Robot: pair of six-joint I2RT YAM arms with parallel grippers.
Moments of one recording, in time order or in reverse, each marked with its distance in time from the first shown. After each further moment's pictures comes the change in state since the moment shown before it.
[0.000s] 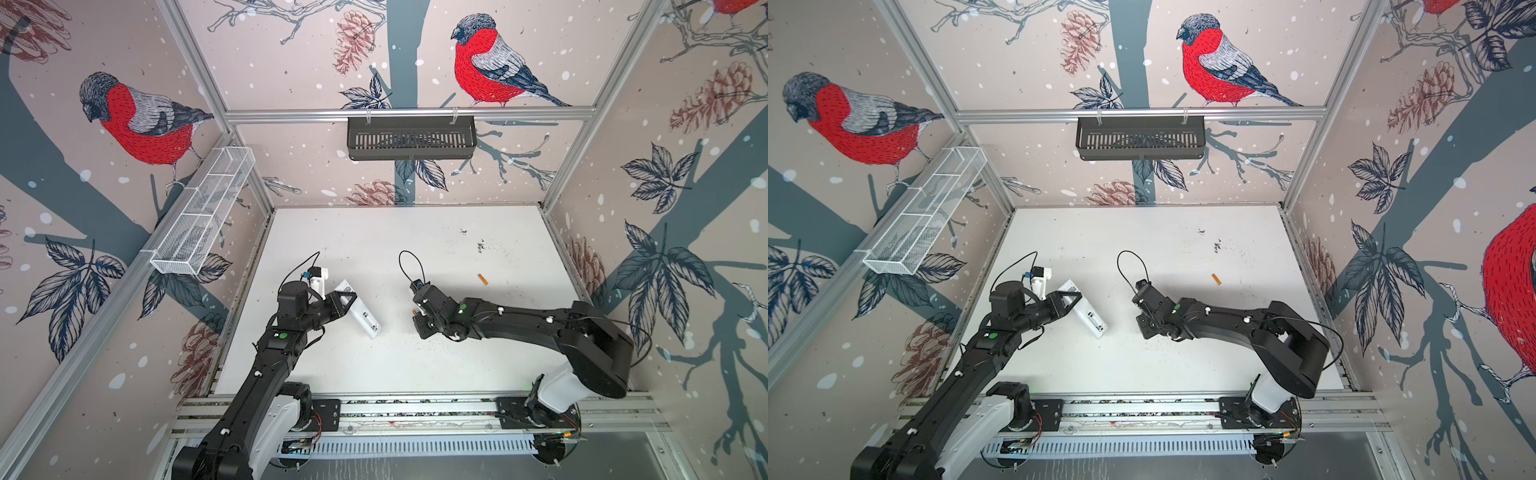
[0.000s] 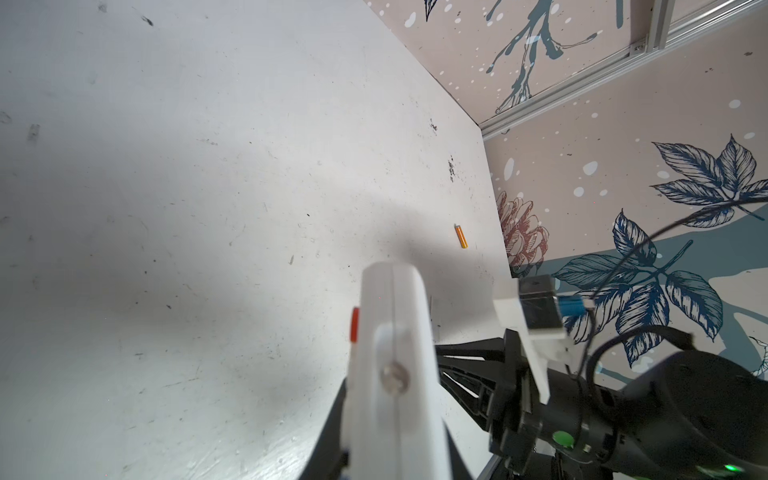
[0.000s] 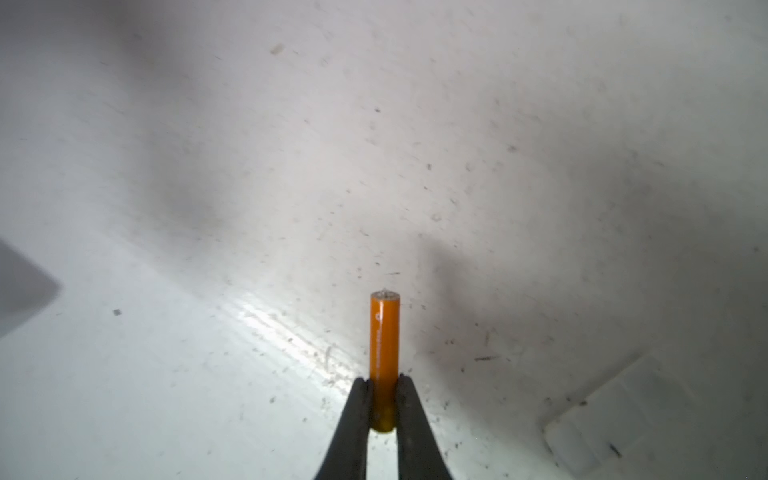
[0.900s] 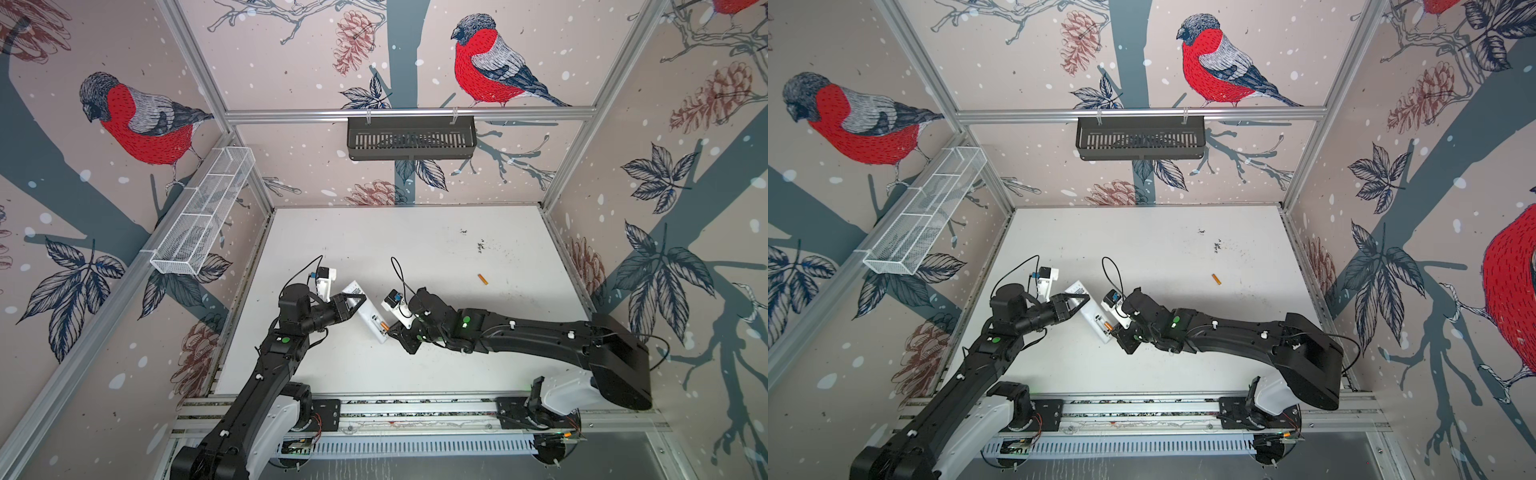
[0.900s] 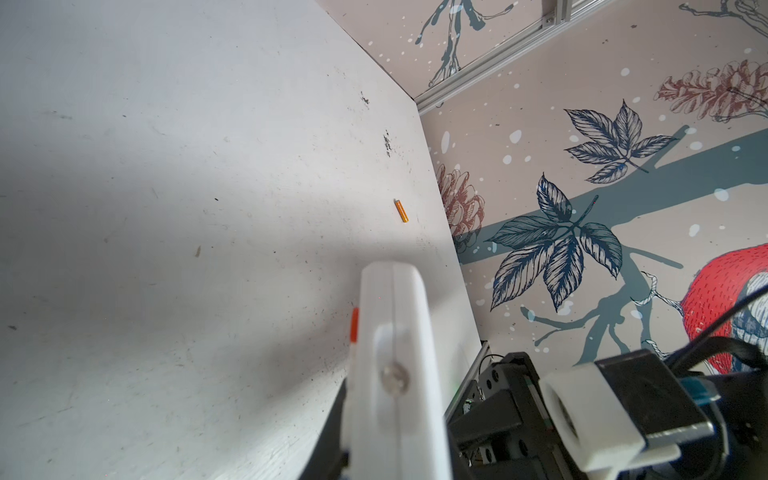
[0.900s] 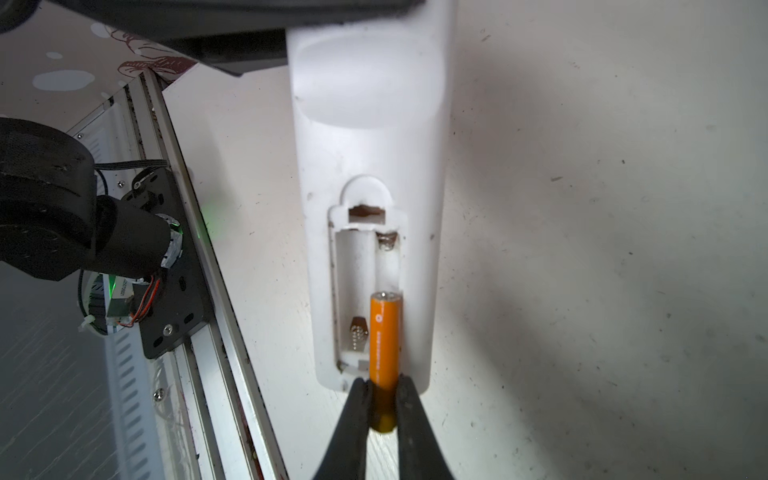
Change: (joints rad) left arm -0.034 -0.025 -0.051 0.157 0.160 -0.079; right arm 0.138 -0.073 0.026 0.146 -0.203 -0.161
